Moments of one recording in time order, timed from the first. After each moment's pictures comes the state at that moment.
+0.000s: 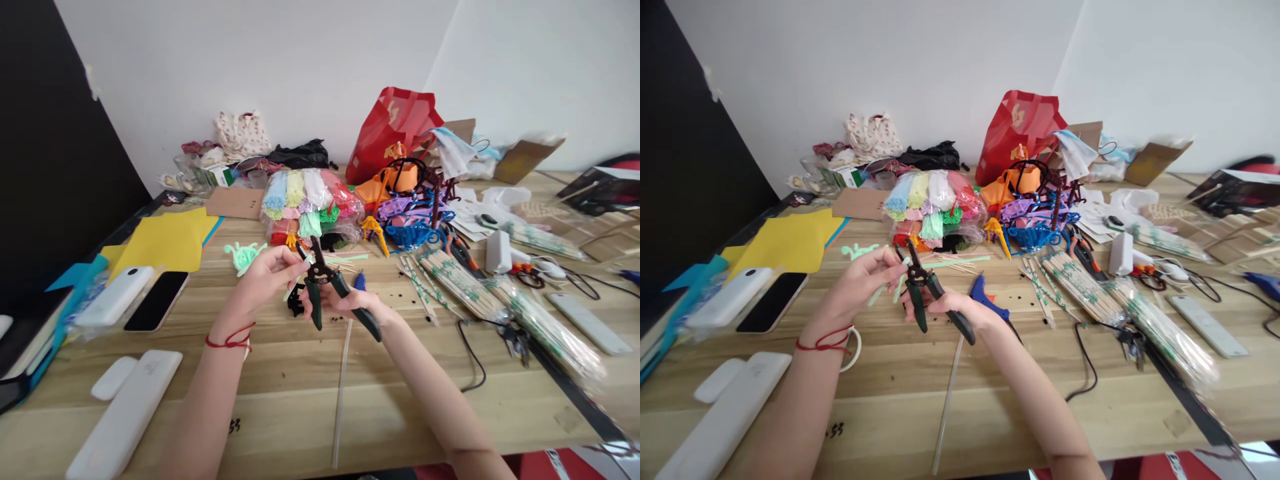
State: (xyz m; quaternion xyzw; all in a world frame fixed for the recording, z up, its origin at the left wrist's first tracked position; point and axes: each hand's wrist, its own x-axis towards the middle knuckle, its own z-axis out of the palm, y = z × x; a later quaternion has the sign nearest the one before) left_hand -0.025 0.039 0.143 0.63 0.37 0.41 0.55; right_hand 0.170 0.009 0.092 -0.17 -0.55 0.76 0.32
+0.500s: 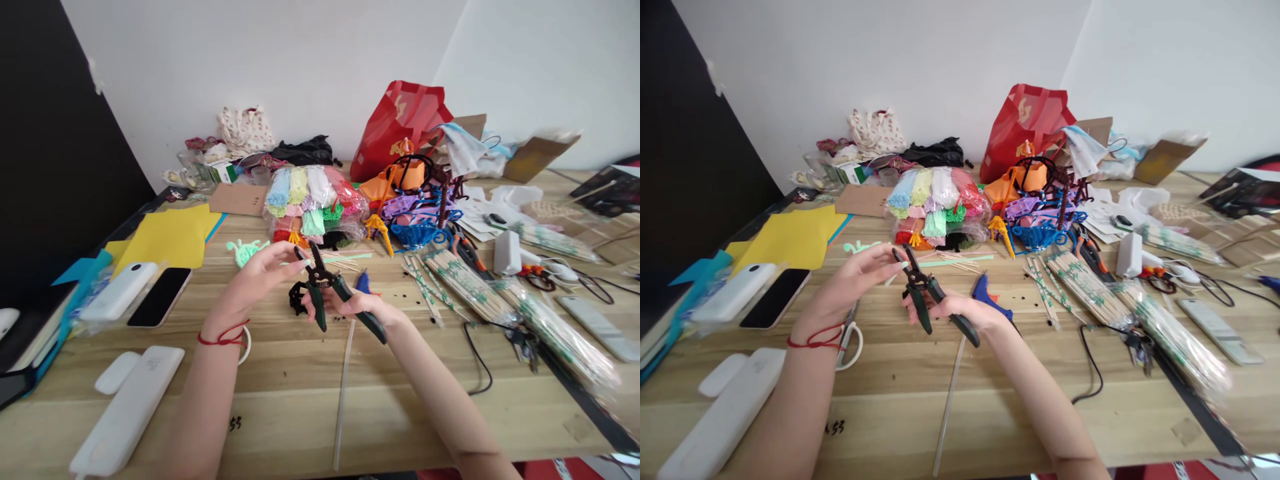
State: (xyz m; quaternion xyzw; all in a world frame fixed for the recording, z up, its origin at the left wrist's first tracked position) left_hand -0.031 0.036 0.153 0.65 0.37 0.40 0.53; right_hand 0.176 0.006 0.096 -0.17 -0.55 0.76 0.30
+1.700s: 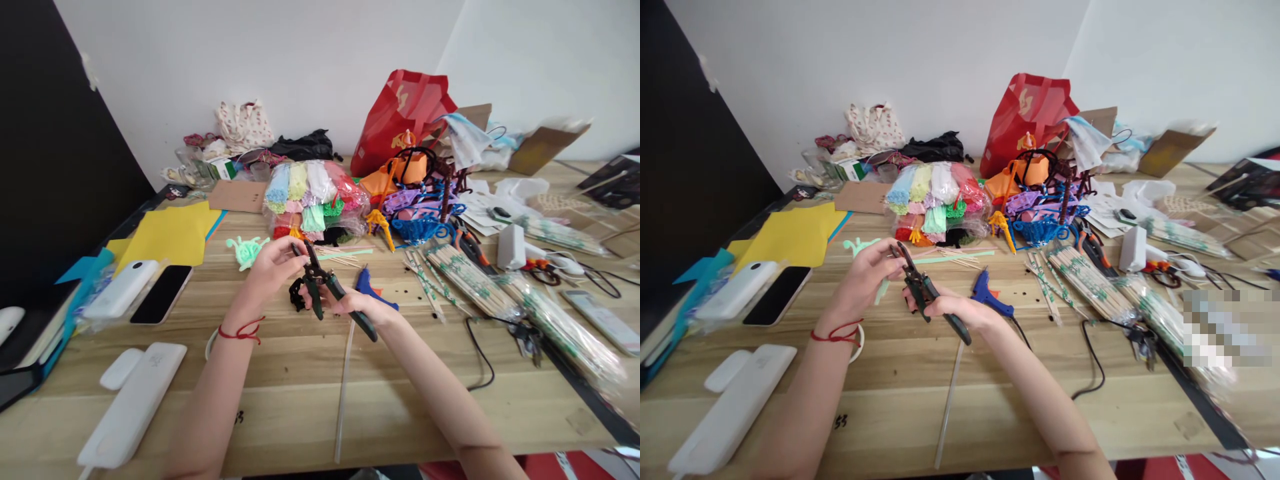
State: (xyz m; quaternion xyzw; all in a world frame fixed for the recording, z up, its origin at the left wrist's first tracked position) left_hand -0.018 0.043 0.134 0.59 0.37 0.45 0.55; right_hand 0.171 0.006 0.085 -0.23 -0.56 0.73 0.31
